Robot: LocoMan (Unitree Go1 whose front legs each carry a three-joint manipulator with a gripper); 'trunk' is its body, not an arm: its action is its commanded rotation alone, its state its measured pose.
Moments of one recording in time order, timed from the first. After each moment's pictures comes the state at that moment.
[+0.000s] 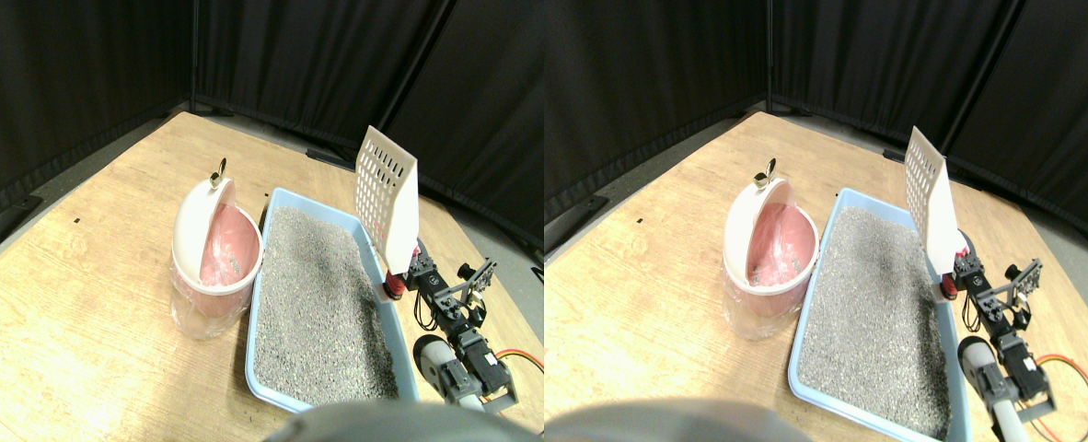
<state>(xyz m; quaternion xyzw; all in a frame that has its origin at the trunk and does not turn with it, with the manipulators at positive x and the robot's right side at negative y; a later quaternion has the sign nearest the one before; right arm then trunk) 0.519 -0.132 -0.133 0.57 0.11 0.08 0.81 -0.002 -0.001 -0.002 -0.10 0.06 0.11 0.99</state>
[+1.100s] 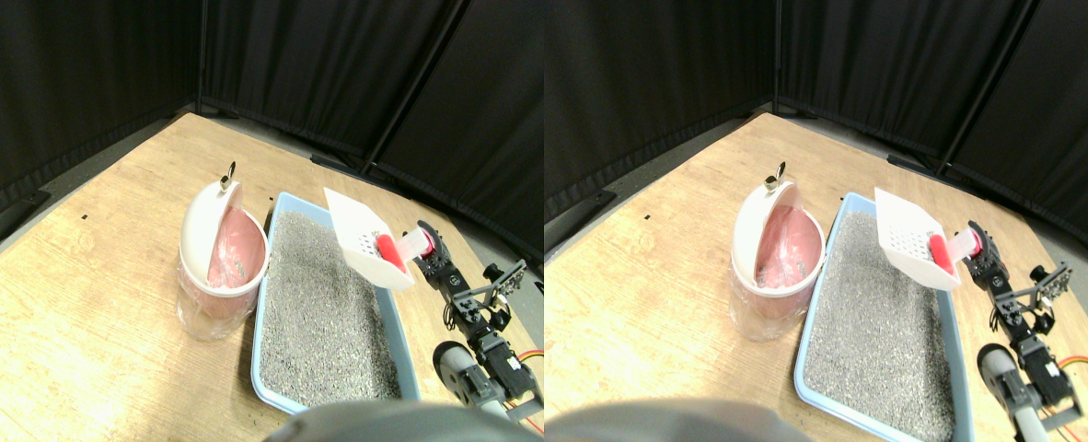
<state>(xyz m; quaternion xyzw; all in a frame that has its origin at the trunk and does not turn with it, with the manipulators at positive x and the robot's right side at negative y) 0.519 -0.140 -0.106 0.21 0.00 0.10 0.97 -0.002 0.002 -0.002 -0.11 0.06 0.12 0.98</state>
